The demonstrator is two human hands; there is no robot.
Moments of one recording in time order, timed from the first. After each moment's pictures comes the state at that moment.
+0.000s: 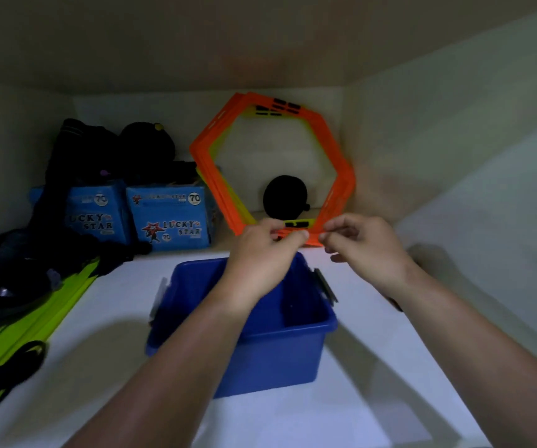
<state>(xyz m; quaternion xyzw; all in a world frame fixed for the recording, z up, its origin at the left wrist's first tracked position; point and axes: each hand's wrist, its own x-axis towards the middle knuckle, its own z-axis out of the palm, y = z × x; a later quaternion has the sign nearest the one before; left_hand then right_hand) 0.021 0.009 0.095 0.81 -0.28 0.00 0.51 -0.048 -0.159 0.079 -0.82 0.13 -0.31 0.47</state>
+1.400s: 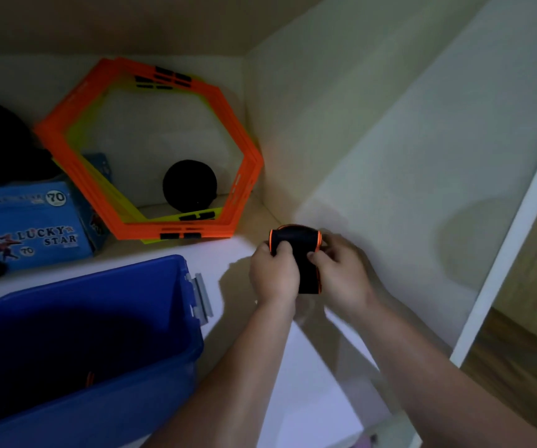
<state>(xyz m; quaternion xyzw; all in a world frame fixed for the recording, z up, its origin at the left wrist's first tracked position) -0.024 -0.217 0.002 0.69 -0.13 -0.10 0.71 -0.096 -0.295 -0.015 -0.73 0.27 -0.38 0.50</state>
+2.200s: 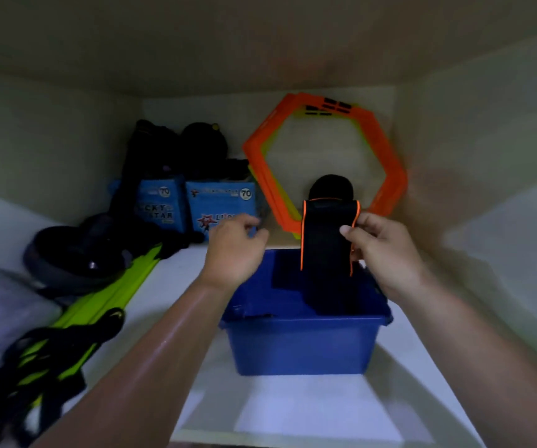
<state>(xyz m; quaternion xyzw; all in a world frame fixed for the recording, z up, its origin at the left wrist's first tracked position) 0.071 0.102 0.086 0.86 -0.20 0.10 0.46 -0.017 -0.104 0.066 -0.70 0.04 -0.34 0.63</state>
